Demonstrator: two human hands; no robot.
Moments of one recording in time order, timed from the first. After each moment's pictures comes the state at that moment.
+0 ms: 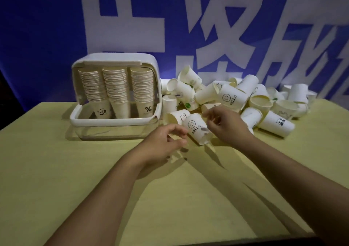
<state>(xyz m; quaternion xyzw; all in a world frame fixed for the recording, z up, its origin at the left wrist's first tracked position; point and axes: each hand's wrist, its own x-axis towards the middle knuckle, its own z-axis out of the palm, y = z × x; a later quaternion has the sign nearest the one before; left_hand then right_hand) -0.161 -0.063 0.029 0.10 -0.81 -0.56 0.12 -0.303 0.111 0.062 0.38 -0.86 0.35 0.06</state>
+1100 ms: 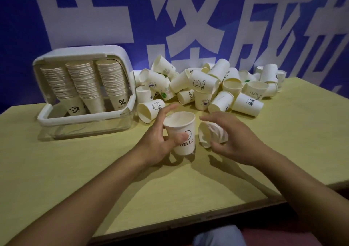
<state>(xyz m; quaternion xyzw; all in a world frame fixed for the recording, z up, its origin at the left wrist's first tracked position) -0.163 0.013 0.034 -0.01 -0.81 -0.56 0.16 -0.285 0.229 0.030 0.49 -0.81 0.31 0.10</state>
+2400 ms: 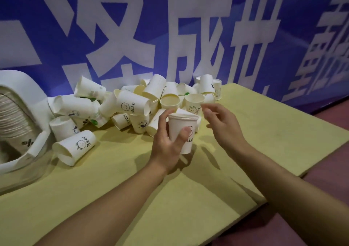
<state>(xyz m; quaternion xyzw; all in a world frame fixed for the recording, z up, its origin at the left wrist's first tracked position) -0.335 0.154 0.010 -0.05 -0.74 -0.62 0.26 -0.391 0.312 0.045 0.15 -0.76 0.62 0.11</state>
